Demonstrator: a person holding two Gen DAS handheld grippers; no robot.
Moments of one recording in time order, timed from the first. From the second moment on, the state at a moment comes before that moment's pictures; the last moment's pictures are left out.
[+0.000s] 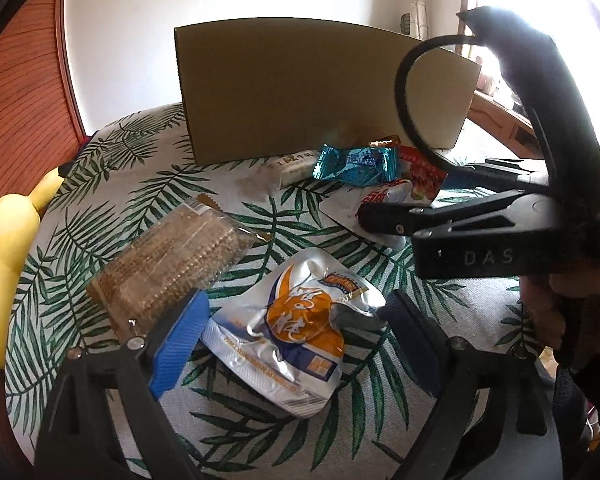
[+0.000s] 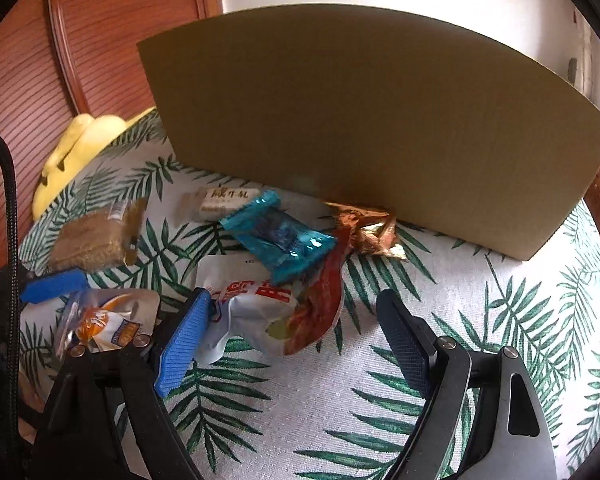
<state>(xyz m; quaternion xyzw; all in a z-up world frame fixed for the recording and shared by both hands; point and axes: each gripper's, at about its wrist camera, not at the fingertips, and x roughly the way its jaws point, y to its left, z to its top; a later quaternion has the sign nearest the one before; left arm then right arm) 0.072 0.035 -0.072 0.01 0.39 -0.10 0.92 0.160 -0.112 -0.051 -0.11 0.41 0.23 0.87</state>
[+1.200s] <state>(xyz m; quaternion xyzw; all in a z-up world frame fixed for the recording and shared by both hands) 0.071 0.038 -0.066 0.00 0.40 -0.11 0.91 0.120 -0.171 -0.031 -0.03 0.36 0.26 0.90</state>
